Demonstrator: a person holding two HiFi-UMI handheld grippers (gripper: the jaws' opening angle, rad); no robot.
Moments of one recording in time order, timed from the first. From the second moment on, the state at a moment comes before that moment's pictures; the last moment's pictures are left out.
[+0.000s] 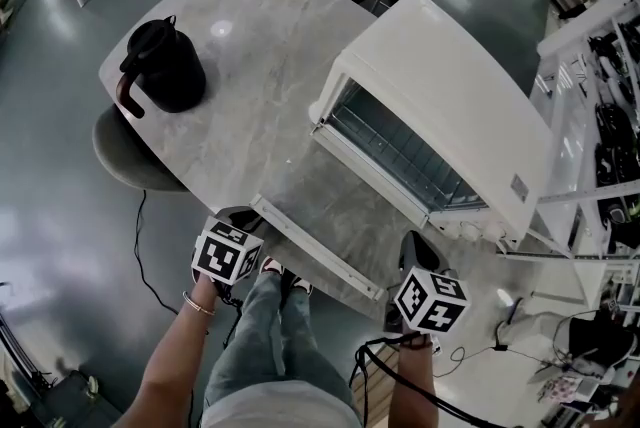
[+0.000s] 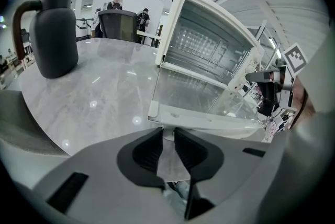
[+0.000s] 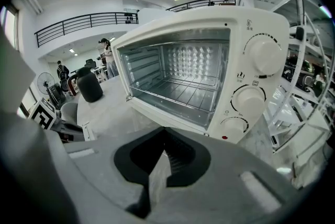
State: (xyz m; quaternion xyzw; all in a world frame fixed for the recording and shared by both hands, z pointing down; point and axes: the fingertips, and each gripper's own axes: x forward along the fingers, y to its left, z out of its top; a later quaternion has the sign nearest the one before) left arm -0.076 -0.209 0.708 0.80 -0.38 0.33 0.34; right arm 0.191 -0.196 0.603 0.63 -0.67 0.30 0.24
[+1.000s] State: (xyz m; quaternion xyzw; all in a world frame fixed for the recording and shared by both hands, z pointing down) left arm -0.120 -0.204 0.625 0.78 -0.46 0.26 0.34; right arm 0.199 -0.202 0.534 0.64 -0.69 0.26 0.21
